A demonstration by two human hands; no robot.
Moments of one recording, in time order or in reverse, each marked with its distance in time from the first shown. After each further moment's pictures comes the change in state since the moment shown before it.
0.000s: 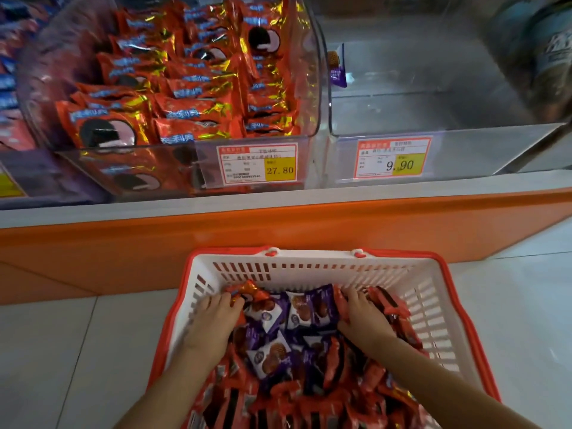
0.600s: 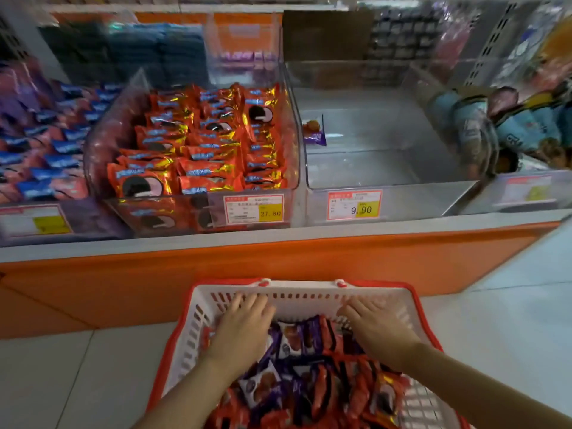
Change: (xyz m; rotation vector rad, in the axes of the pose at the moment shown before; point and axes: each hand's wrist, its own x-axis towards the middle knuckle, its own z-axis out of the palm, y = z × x) left_hand -0.006 0.041 -0.078 0.008 0.412 0.176; right_hand -0.039 0.010 -0.087 -0.494 0.373 -0.634
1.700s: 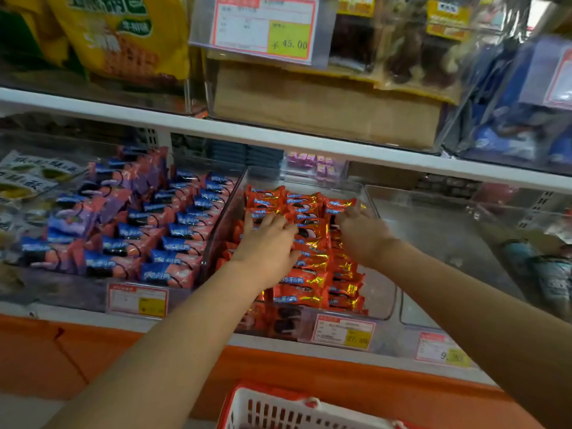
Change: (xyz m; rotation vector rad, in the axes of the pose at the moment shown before) left_hand 0.093 -0.159 -0.189 -0.133 0.182 -0.298; right_hand 0.275 -0.040 -0.239 -0.413 0.021 0.221
